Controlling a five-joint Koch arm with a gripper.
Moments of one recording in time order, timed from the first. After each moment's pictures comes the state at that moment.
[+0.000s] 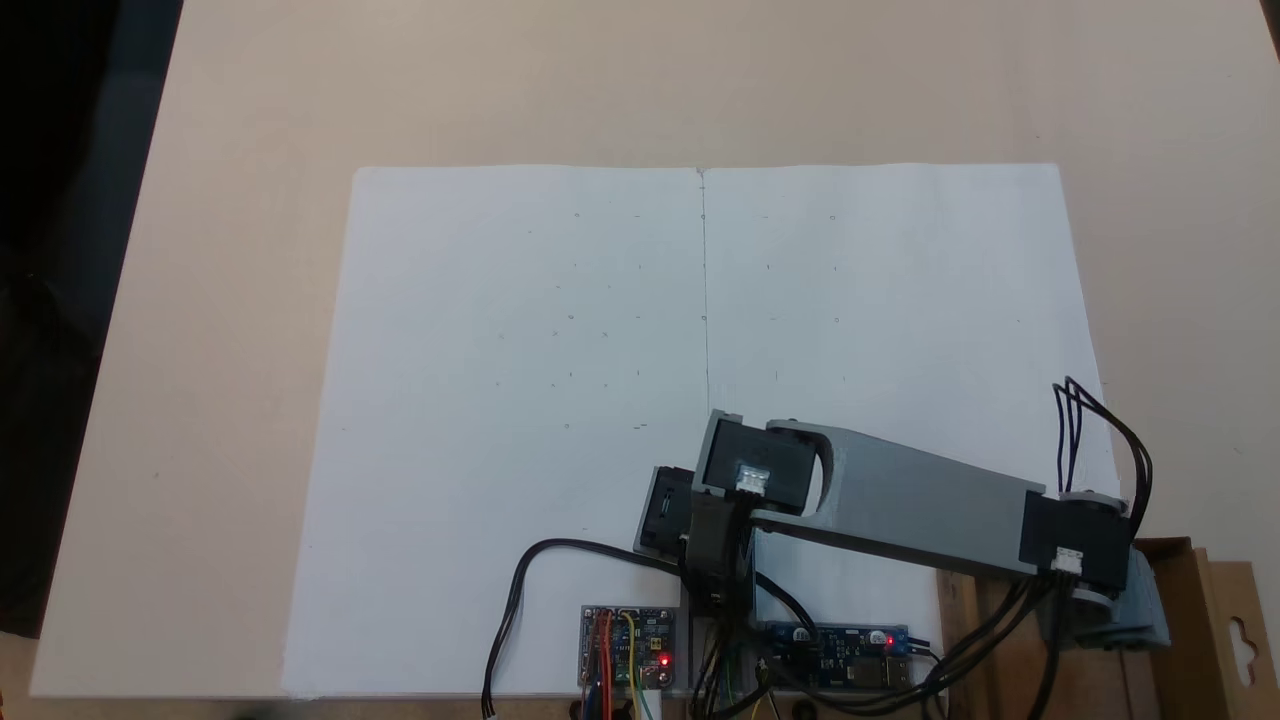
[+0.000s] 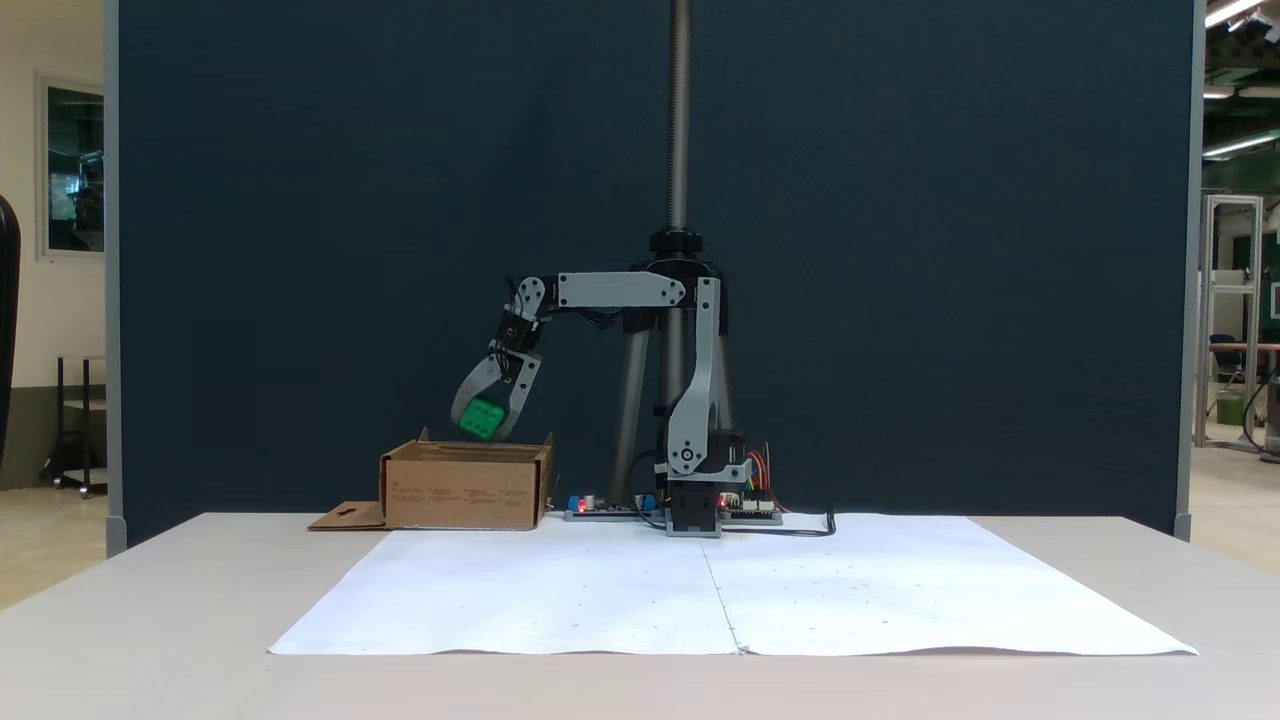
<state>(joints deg) 104.2 91.2 89.9 37.7 -18.5</state>
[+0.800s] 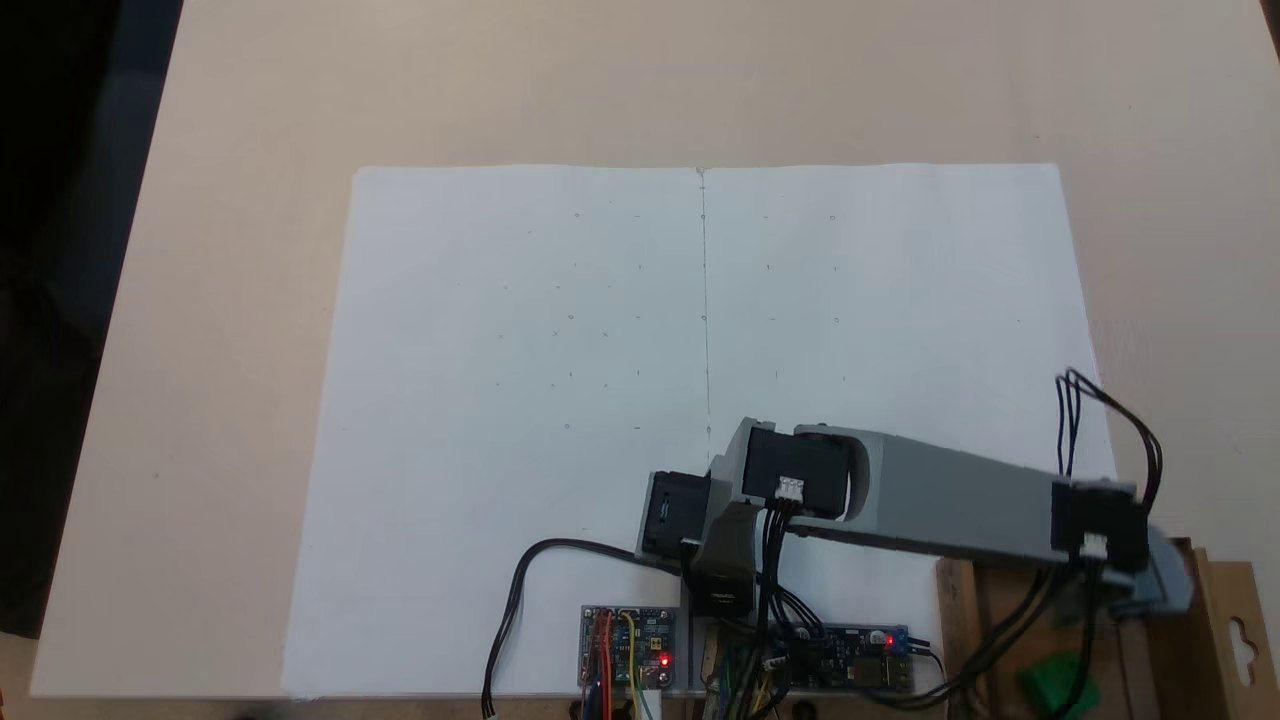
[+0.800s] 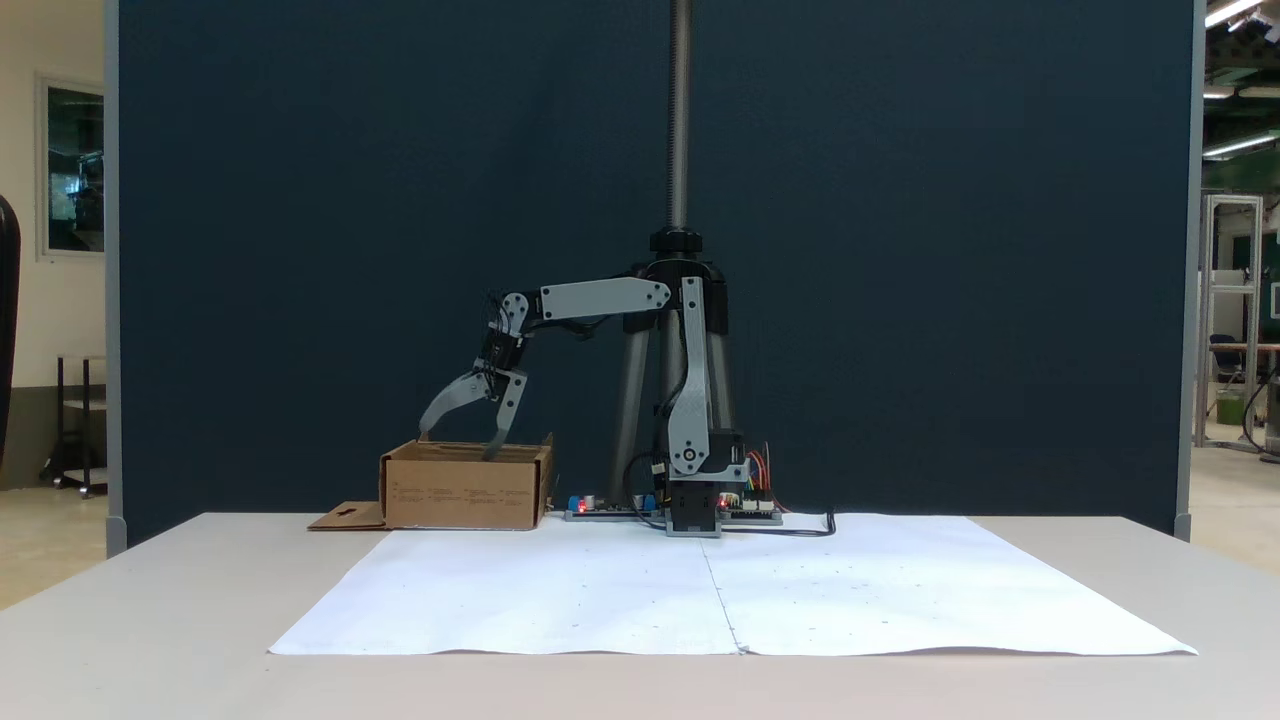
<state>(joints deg) 97.7 86.0 89.9 34.5 -17.7</state>
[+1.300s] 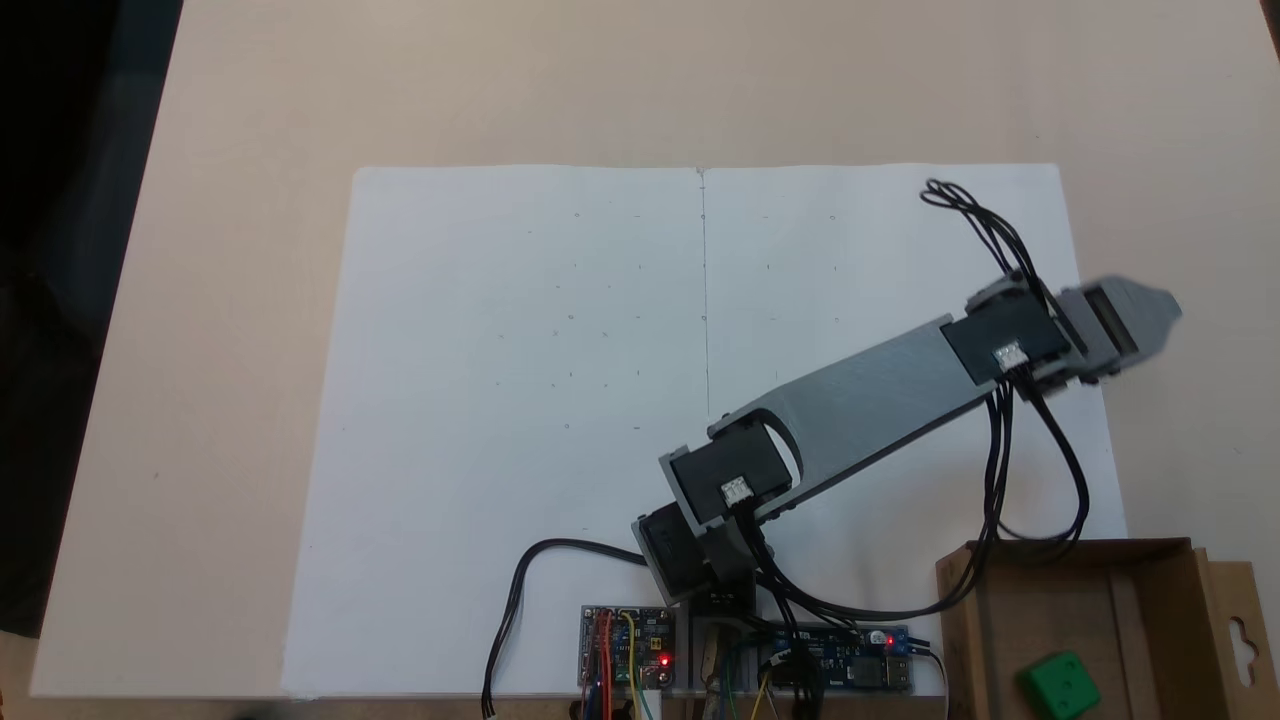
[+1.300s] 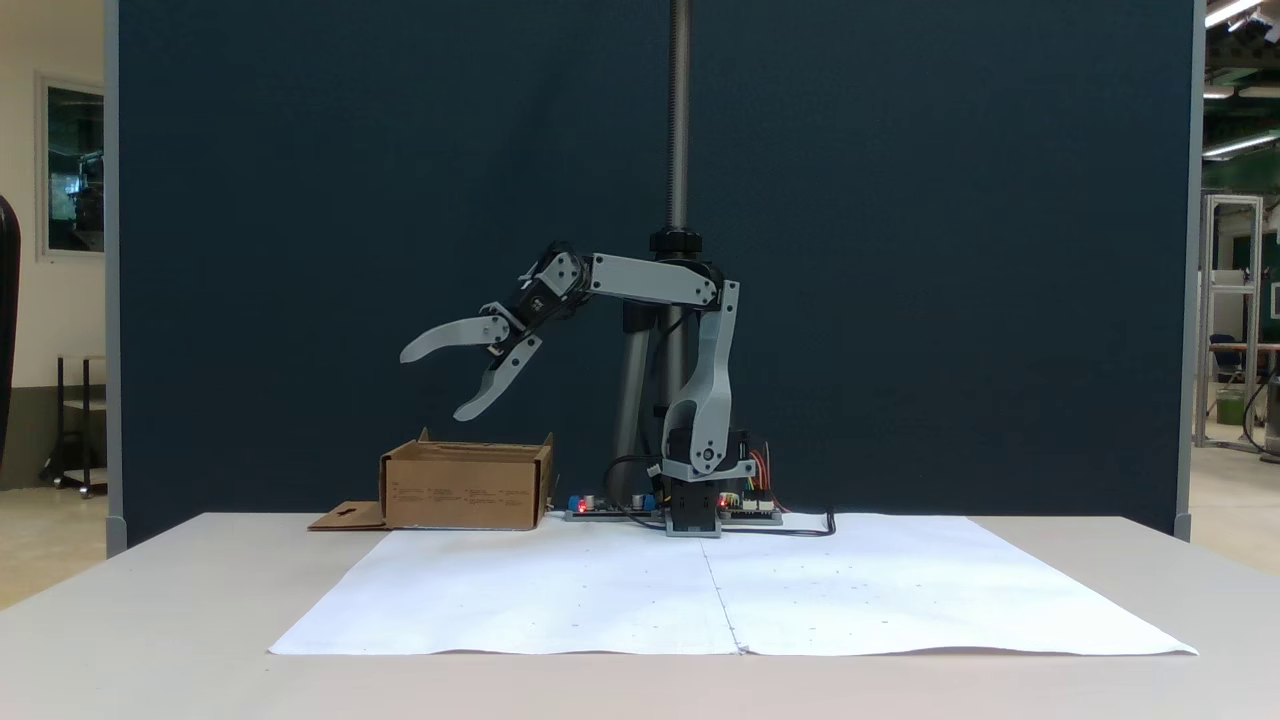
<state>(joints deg) 62.1 97.0 89.1 27.3 4.1</state>
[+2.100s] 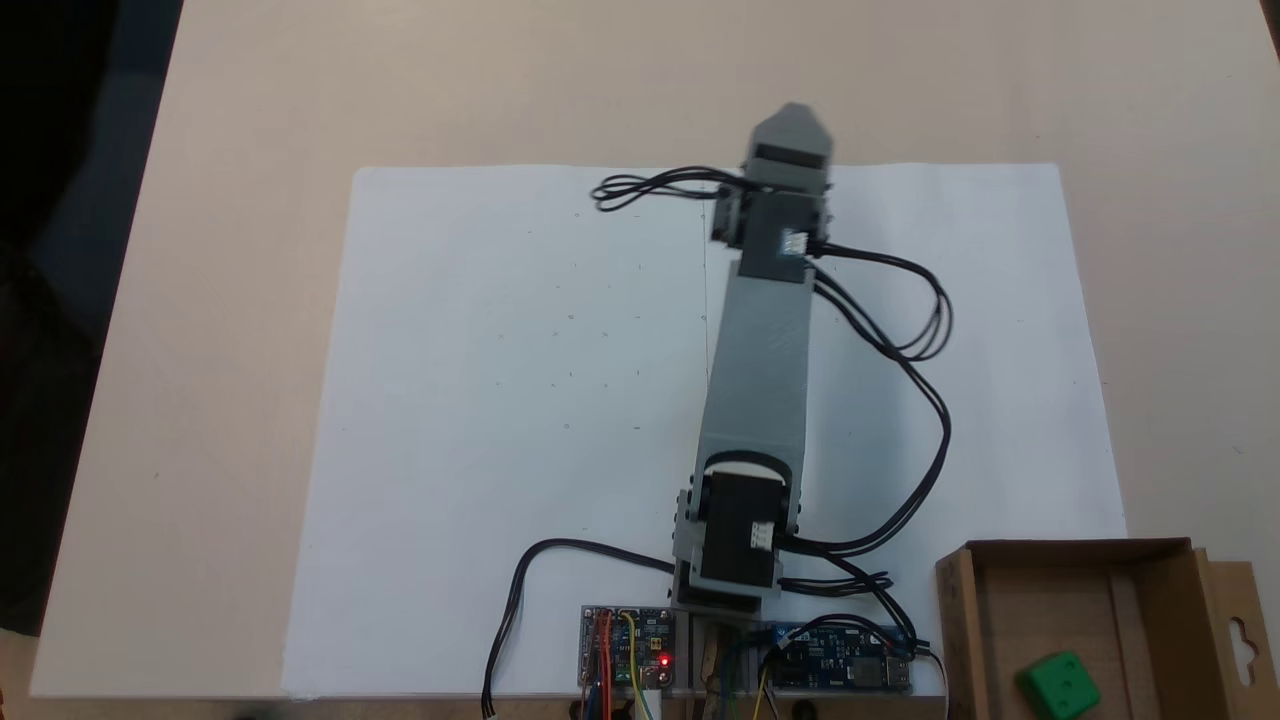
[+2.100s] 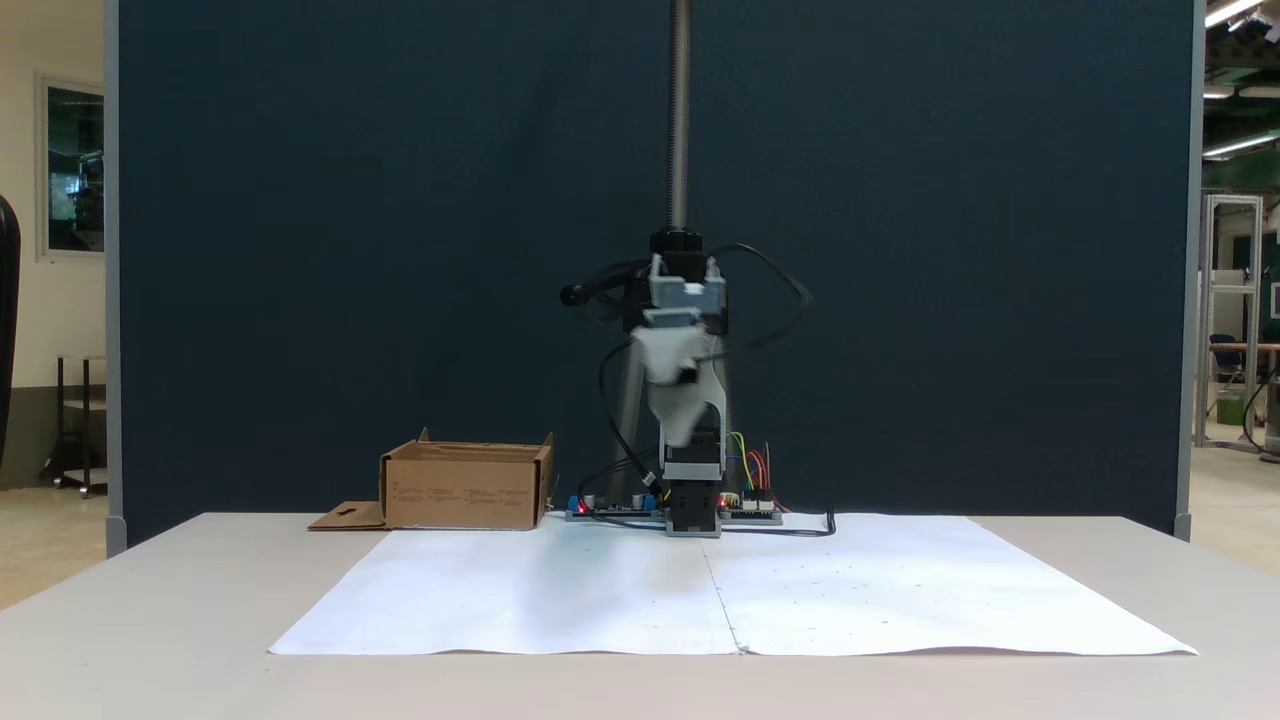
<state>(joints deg) 5.8 104.5 100.9 25.8 4.5</state>
